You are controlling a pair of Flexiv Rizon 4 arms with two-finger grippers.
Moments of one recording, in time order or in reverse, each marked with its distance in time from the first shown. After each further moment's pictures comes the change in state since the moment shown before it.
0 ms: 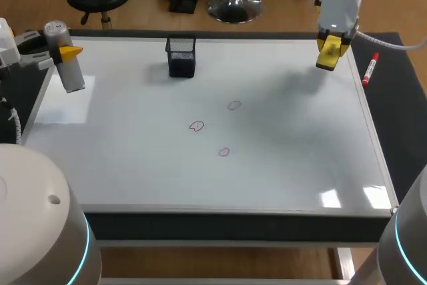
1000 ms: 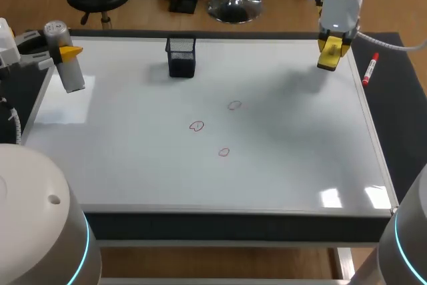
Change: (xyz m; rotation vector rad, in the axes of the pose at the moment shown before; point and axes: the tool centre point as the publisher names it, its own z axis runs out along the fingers) left arm 0.000 0.000 0.000 0.000 0.000 0.000; right arm 0.002 -0.006 0.004 -0.012 0.000 -0.010
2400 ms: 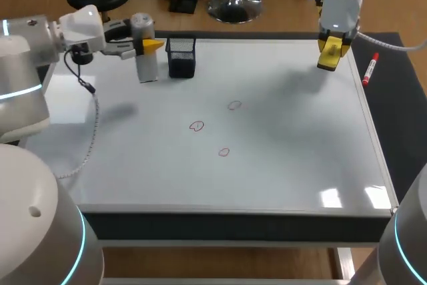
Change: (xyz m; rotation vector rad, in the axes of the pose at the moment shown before) left arm 0.082 -0.024 0.171 0.029 0.161 0.036; right arm 0.000 0.000 0.000 0.000 0.000 0.000
